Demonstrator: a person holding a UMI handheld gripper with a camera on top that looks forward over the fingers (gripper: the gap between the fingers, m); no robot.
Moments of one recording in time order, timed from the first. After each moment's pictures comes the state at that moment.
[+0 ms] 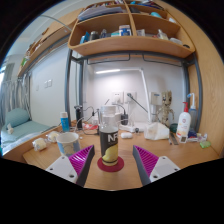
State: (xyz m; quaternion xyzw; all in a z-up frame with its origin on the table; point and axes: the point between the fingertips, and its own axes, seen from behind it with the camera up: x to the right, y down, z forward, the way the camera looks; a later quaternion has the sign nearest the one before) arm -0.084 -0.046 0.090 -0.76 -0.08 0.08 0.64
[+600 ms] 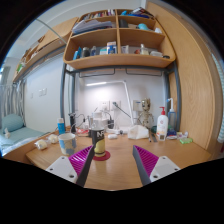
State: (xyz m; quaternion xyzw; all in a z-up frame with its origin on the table) arm -0.030 -0.140 0.112 -0.74 -0.02 0.04 0.67
